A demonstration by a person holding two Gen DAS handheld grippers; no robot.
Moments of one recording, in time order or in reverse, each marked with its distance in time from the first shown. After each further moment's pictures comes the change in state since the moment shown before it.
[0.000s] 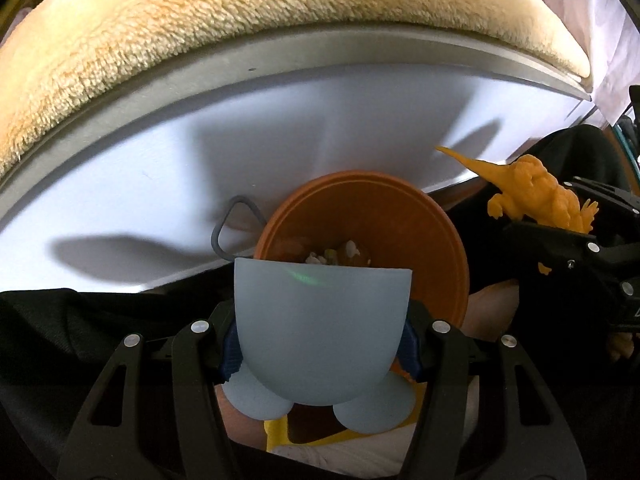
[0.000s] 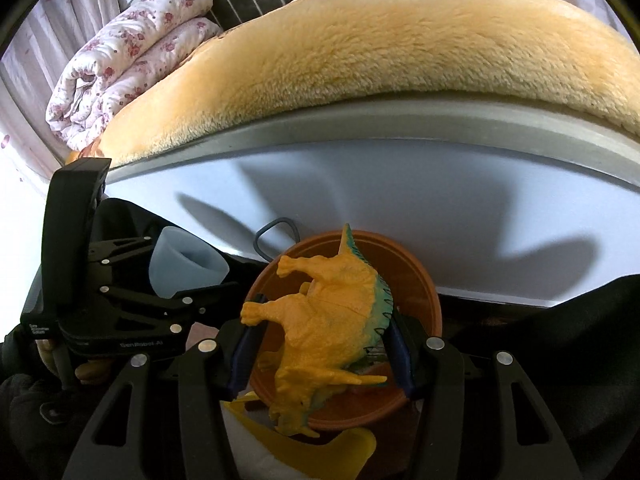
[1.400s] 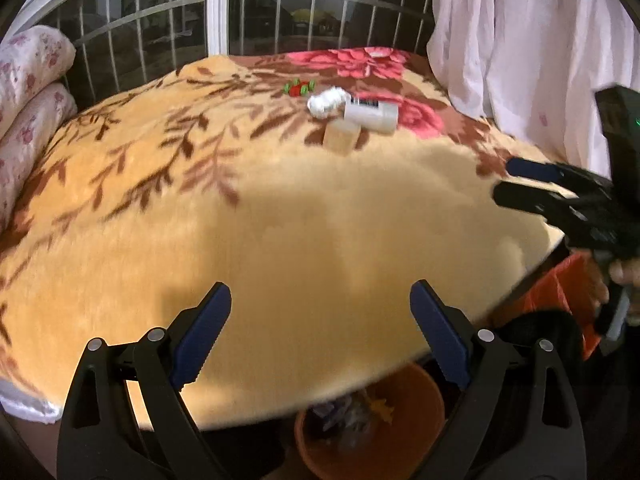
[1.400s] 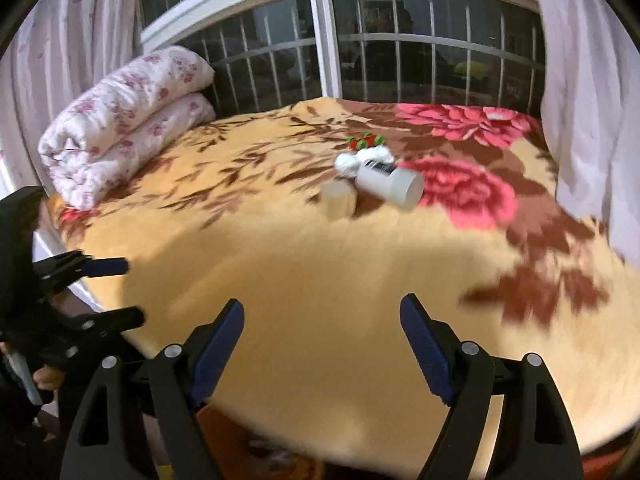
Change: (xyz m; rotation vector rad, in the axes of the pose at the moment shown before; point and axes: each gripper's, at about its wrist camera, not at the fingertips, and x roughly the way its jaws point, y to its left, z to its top) left arm -0.119 0.026 0.137 -0.038 -0.356 0.044; right arm -0.083 -0.031 0.204 -0.186 -0.247 -0.163
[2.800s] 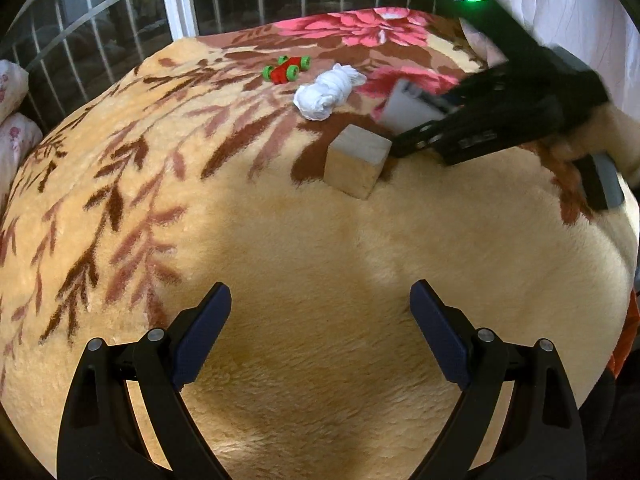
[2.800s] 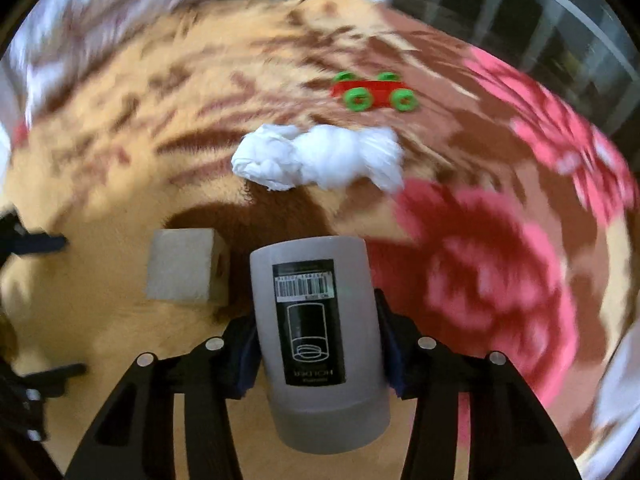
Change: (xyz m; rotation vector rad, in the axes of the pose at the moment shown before) left arm 0.126 -0.013 0.079 0.063 0.134 0.067; right arm 0.193 -0.075 0.109 -0.245 0.353 0.064
